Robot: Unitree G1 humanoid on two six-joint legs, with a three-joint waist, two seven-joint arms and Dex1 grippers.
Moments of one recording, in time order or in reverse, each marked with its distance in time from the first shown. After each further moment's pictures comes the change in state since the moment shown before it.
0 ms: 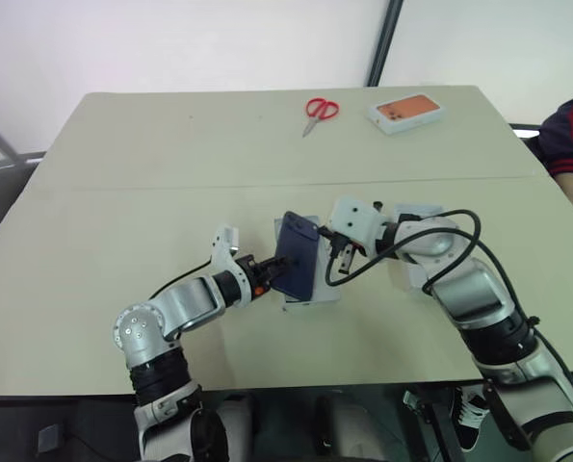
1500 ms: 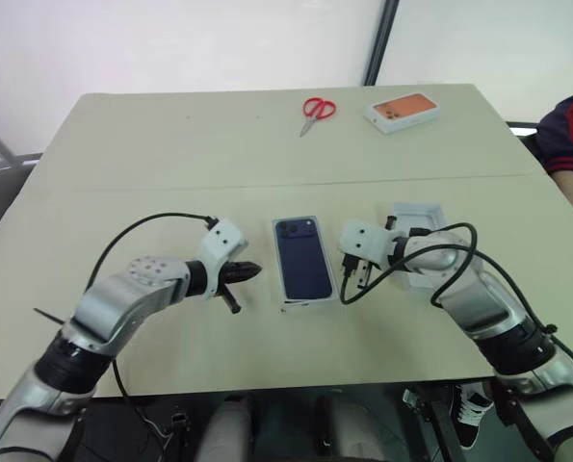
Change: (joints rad) left arm -0.051 0.790 -0.777 -0.113 0.849 -0.594 -0.984; right arm 0.062 -0.111 0.079 0.046 -0.100 -0.069 0.000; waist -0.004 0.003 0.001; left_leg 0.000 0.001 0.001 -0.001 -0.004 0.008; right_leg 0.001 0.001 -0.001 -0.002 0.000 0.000
